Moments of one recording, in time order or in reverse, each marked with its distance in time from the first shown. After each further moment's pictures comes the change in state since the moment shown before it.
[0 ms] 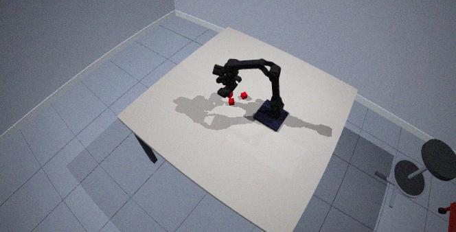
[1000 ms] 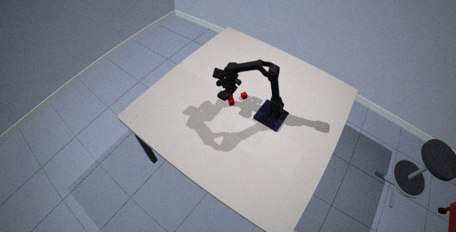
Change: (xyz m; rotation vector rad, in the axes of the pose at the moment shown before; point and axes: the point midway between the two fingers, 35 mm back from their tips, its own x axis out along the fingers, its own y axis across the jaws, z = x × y) arm 0.028 -0.001 0.000 0.005 0.001 0.000
